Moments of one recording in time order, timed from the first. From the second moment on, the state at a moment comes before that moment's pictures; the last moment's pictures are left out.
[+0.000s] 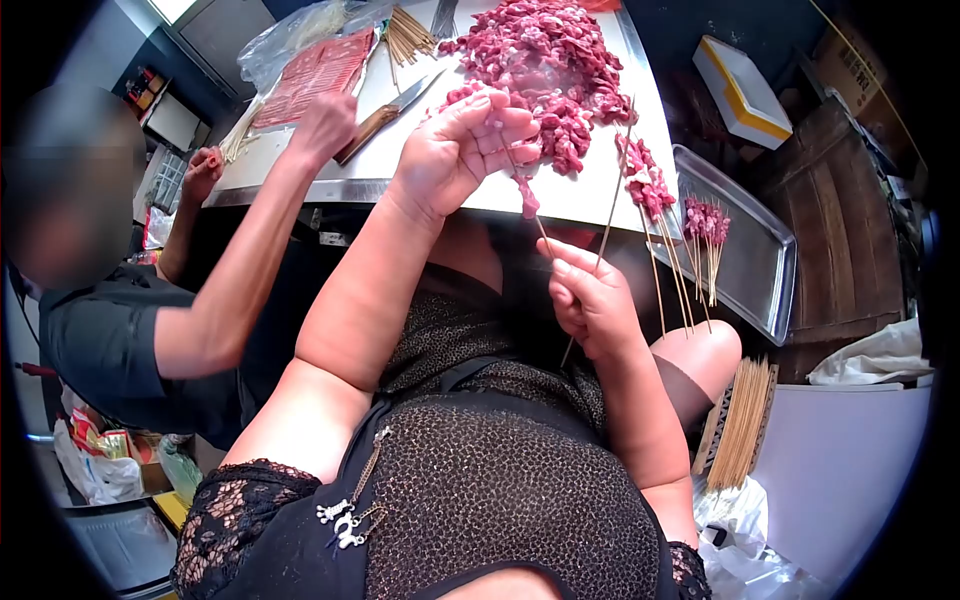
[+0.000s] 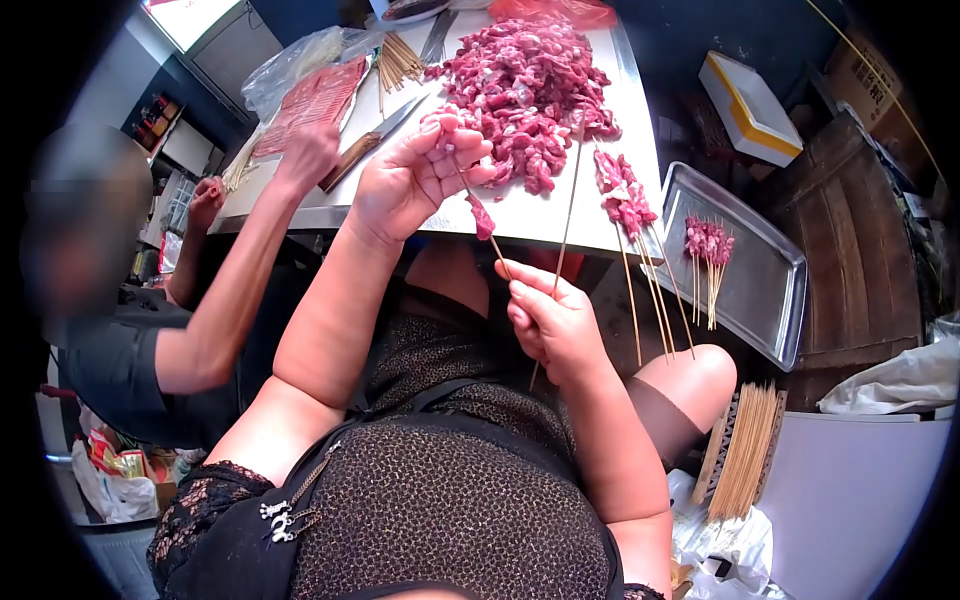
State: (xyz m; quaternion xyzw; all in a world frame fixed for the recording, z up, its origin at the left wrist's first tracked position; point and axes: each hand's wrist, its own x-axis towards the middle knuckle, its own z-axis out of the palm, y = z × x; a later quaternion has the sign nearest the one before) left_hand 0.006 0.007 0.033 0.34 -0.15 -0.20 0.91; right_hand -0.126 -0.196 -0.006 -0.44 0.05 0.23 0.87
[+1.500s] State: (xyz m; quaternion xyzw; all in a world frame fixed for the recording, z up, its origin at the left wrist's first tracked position) left_hand 0.037 -0.024 0.036 0.74 -0.04 -0.08 0.67; right_hand -0.116 -0.220 -0.053 -0.54 0.04 0.00 0.84
